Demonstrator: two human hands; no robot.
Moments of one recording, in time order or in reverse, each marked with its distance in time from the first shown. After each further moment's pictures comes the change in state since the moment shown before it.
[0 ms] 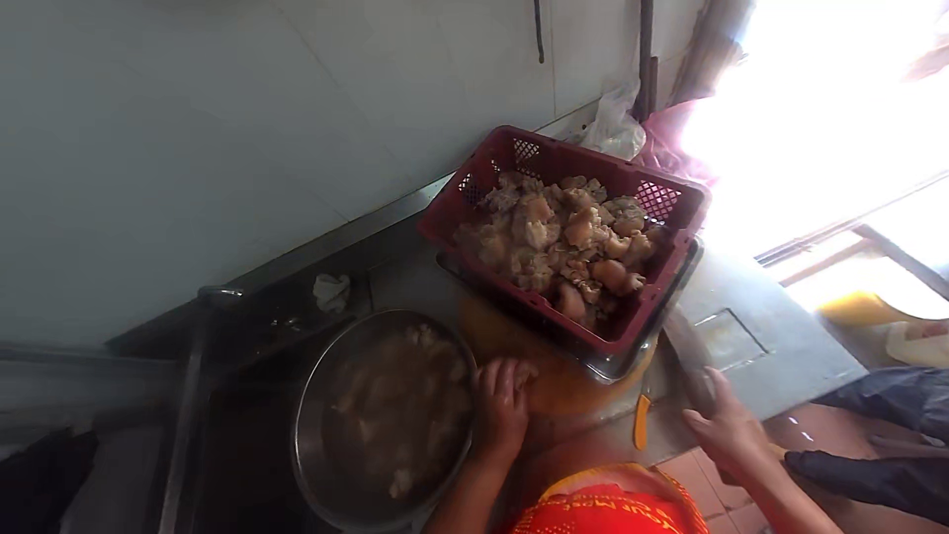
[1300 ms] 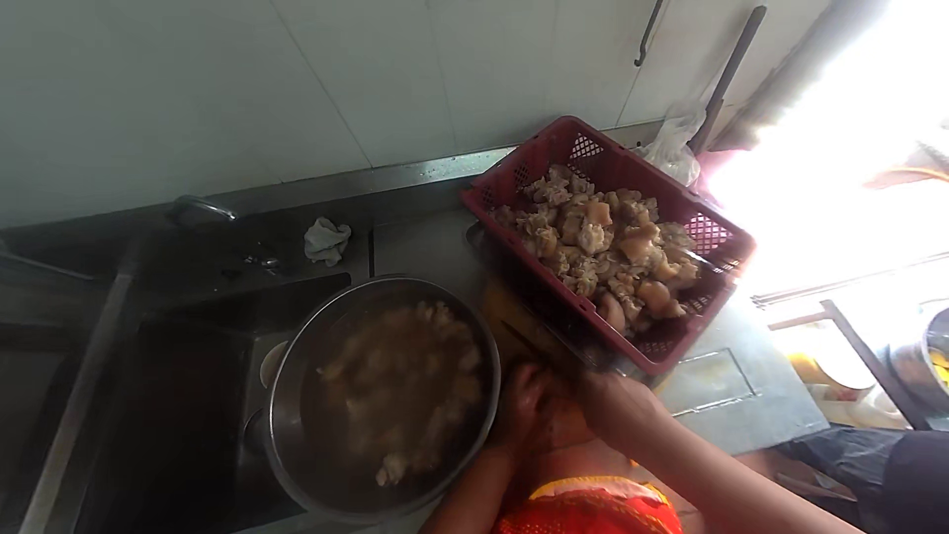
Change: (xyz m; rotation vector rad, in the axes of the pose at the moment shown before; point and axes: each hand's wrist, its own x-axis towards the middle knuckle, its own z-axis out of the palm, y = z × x) left_hand -0.007 -0.030 0.039 -0.534 0.058 0.077; right_hand -0.068 -0.248 0.035 -0.827 -0.439 -0.465
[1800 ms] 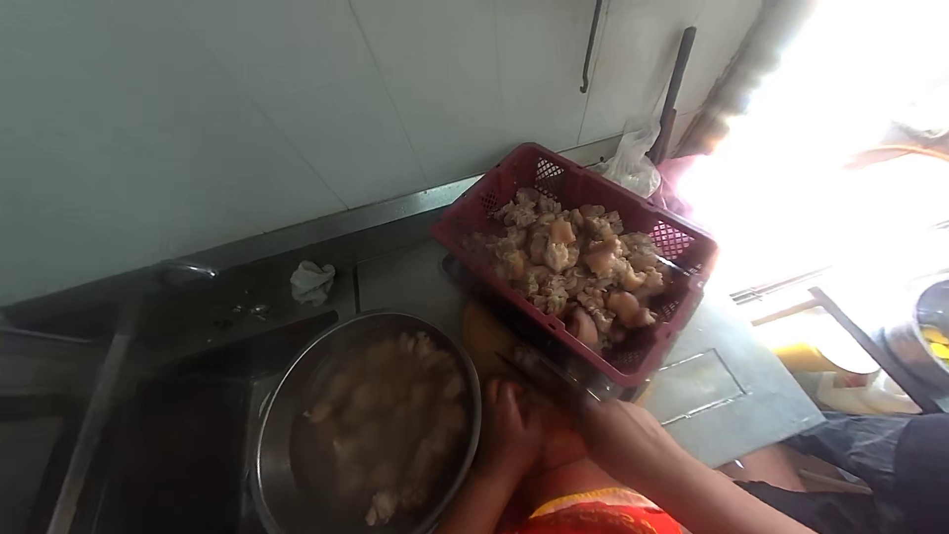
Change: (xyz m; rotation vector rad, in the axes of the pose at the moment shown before) left_hand 0.024 0.037 -0.013 0.264 -0.128 -0.328; right_hand -0.015 0.040 0.014 0.087 0.077 -0.059
